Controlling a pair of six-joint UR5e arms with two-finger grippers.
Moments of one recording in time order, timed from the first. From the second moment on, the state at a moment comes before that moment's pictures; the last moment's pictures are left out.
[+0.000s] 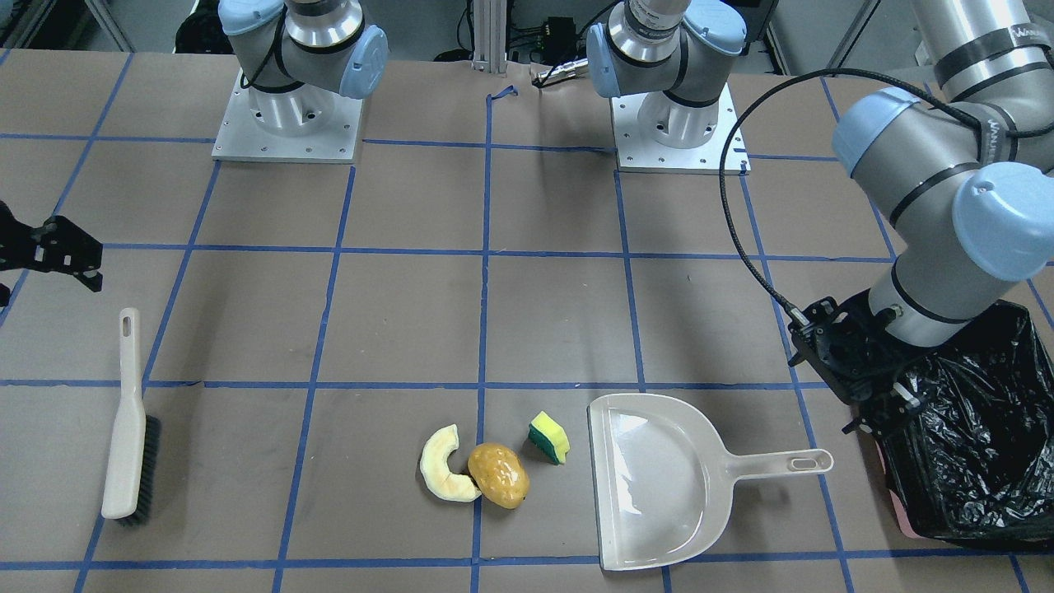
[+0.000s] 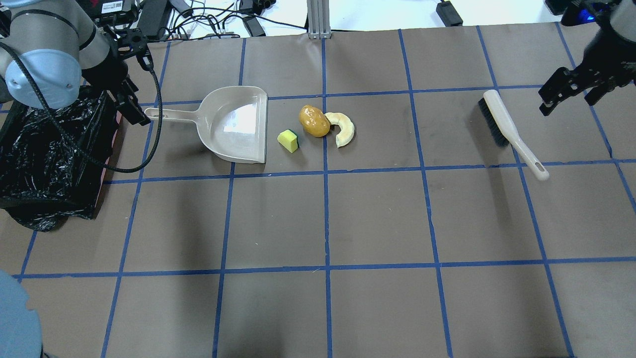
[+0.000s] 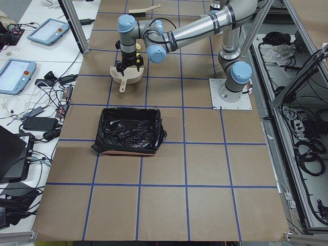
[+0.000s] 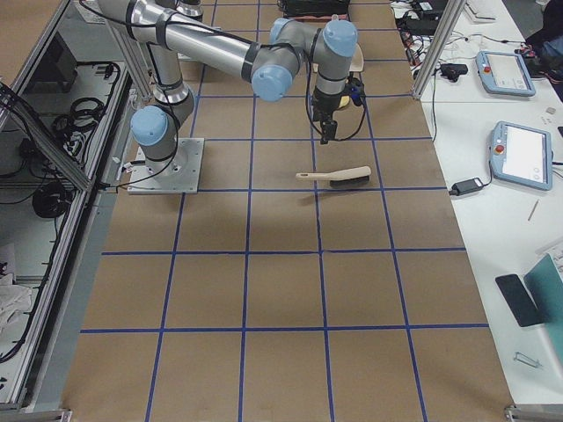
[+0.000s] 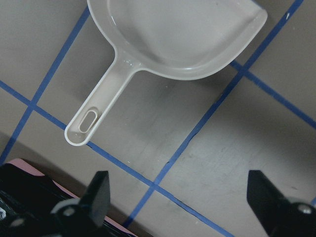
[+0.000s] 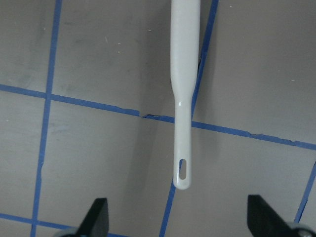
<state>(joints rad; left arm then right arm) -1.33 -1.90 -1.58 -1.15 1.56 1.42 1.17 -1.41 1.61 -1.74 -1.59 -0.60</state>
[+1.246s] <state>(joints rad) -1.33 -2.11 -1.47 -1.12 1.47 1.72 1.15 -1.21 1.72 -1.94 -1.59 -0.61</state>
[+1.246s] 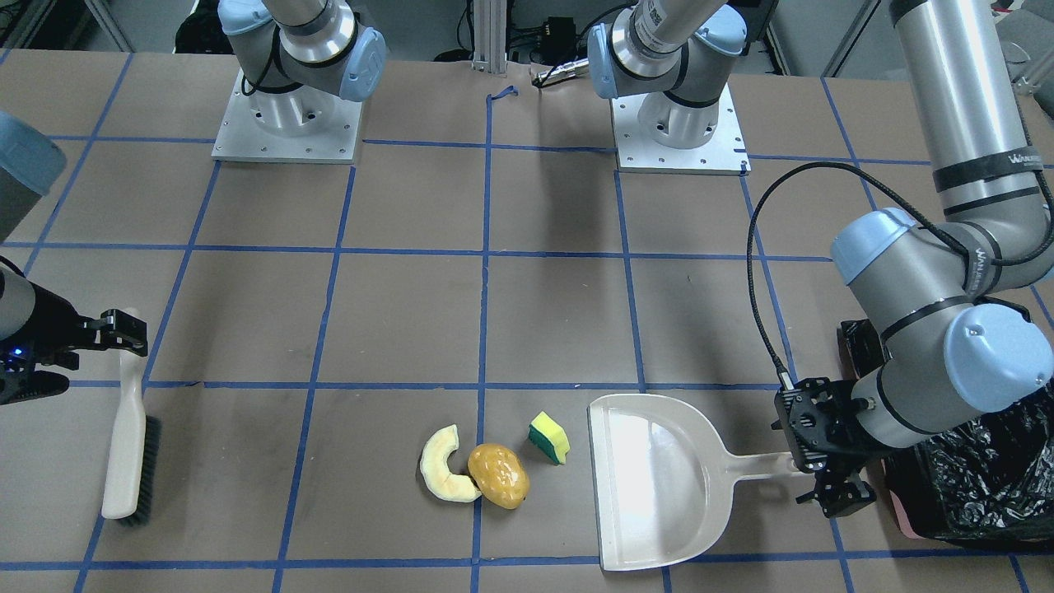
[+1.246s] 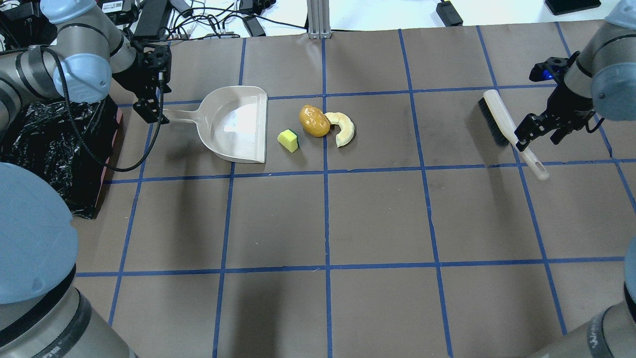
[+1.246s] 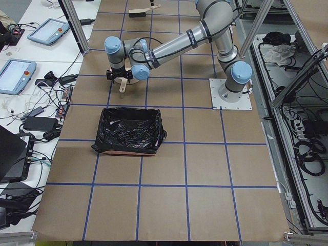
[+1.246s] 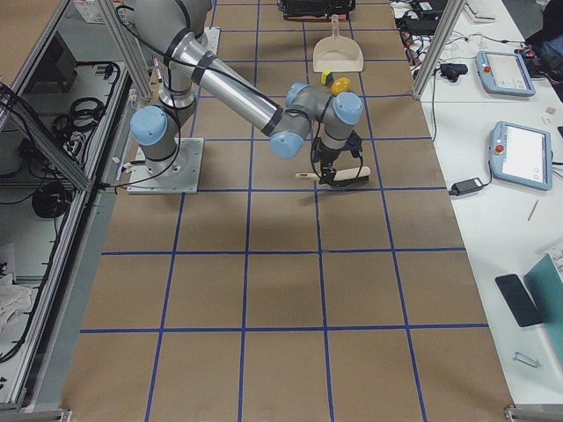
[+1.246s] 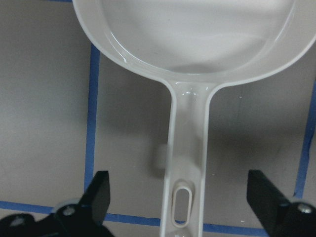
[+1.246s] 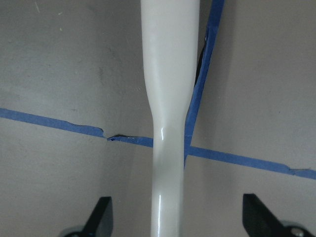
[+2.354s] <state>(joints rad) -1.33 -2.13 -1.48 -1.17 1.58 1.72 1.17 -1.16 1.73 -1.96 -1.61 -0.61</state>
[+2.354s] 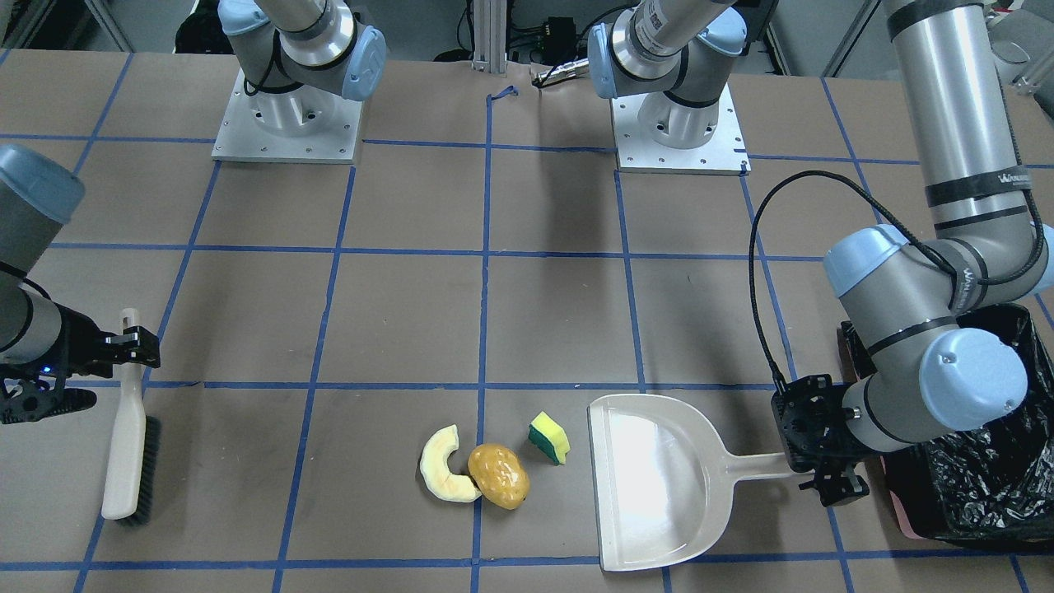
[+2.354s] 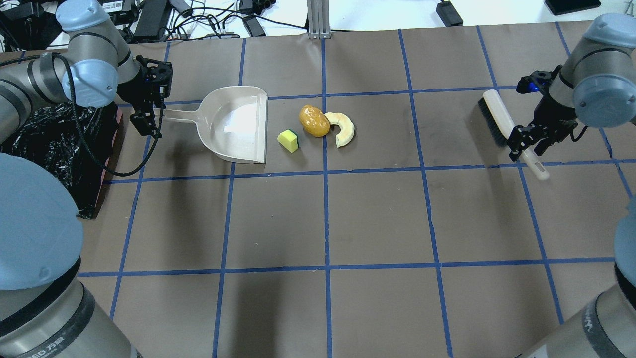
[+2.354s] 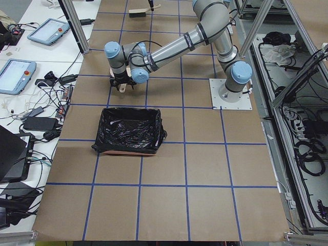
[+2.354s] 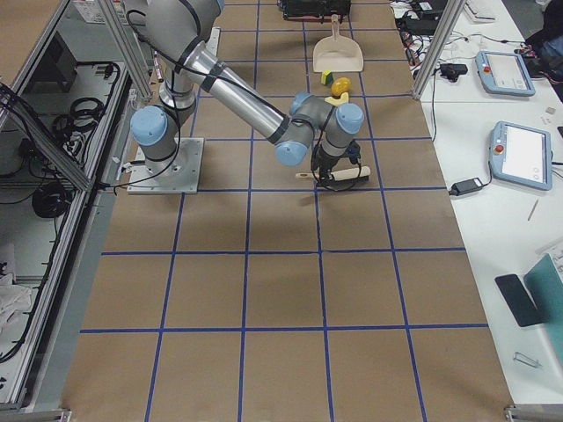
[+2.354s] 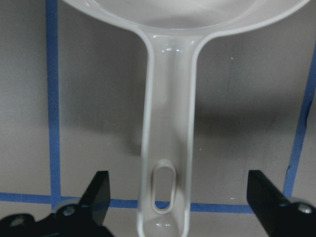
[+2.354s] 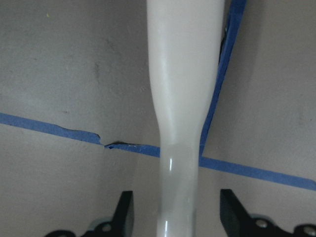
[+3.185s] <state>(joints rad) -1.36 -2.13 -1.48 -1.16 1.57 1.73 1.17 -1.16 1.74 -1.95 -1.61 -0.61</state>
